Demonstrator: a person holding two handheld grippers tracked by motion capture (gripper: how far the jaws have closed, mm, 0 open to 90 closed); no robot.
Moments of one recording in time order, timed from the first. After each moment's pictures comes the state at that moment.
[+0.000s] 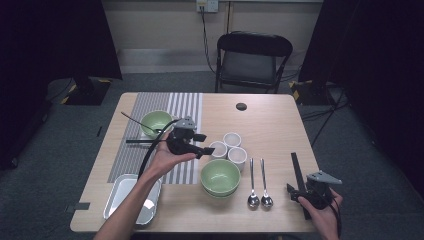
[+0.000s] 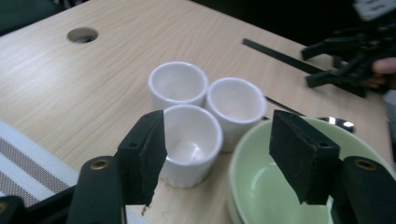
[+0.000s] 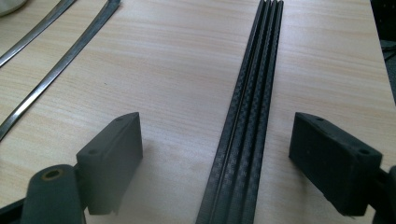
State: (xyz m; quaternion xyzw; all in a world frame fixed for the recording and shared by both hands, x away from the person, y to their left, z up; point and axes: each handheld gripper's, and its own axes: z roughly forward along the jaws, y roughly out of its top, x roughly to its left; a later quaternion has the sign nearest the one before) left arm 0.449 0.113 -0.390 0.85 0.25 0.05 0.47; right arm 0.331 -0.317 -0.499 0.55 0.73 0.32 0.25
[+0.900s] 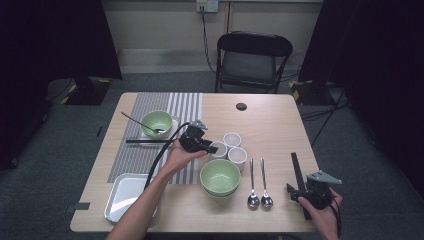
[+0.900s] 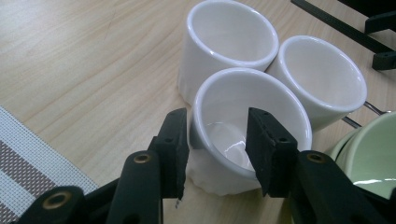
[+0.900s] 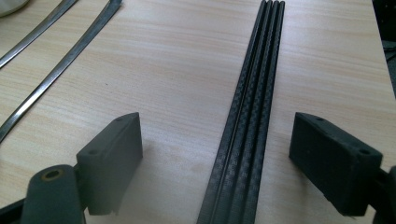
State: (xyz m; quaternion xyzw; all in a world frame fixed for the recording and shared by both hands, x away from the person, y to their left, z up) left arm 0.491 0.090 -0.447 0.86 0.30 0.02 0.42; right arm 0.331 -0.317 -0.499 0.55 0.73 0.32 0.25
